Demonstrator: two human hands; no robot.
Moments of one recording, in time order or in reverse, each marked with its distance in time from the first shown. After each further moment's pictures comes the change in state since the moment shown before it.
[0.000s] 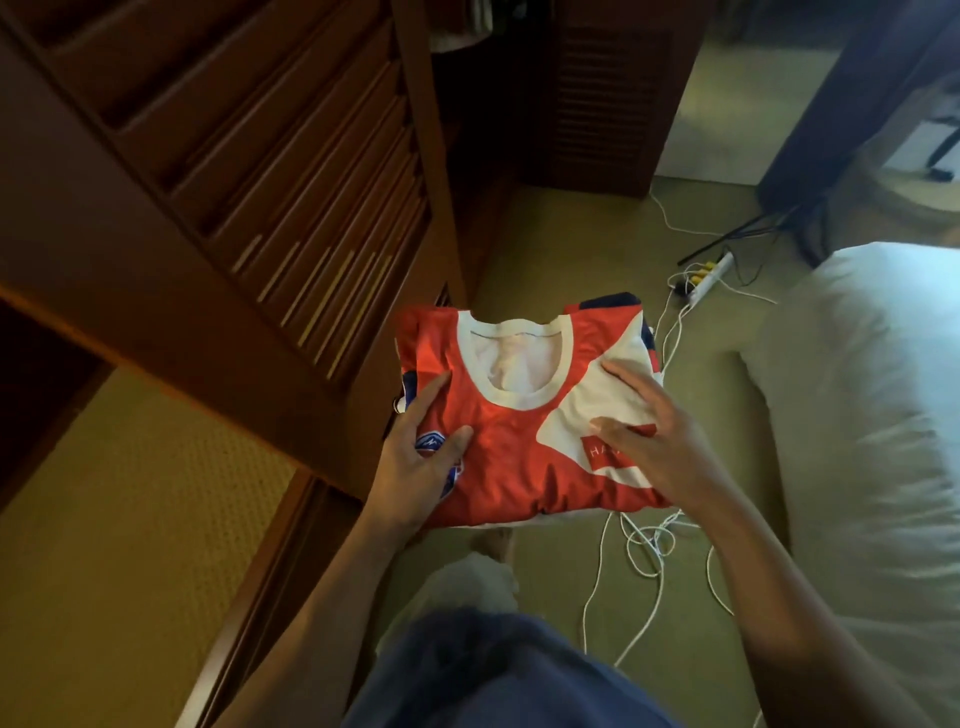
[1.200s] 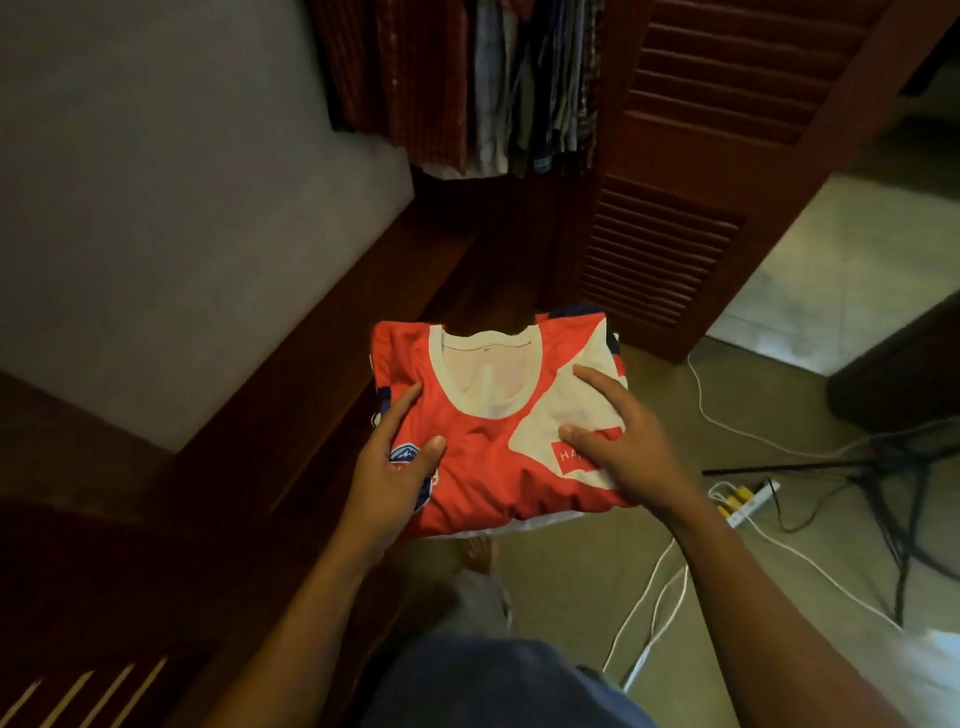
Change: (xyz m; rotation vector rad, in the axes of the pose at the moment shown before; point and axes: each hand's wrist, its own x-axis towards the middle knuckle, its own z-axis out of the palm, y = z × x) left_hand 0.654 0.137 0.111 -0.151 0.285 -0.075; right_hand 0.718 -0.030 -0.207 -0.068 -0.202 0.012
